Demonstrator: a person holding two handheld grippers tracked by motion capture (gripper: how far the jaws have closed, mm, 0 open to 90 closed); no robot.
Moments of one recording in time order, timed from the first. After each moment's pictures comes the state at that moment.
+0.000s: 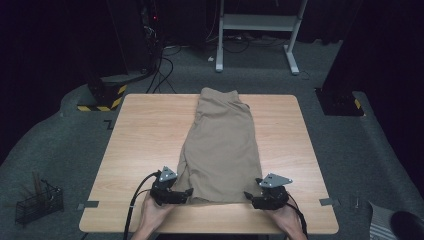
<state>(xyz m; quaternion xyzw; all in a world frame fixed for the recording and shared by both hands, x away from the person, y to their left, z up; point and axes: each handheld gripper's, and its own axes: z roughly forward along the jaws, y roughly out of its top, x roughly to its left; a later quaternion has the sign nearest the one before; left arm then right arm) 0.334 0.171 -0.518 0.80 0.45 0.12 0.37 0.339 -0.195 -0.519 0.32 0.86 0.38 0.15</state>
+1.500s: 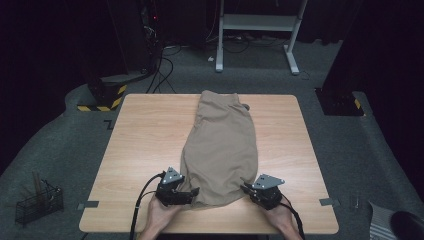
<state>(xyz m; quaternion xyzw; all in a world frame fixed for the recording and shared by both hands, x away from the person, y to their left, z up) 0.332 0.154 -0.519 0.80 0.43 0.15 0.39 0.341 -0.177 -0.520 0.27 0.87 0.39 0.16</state>
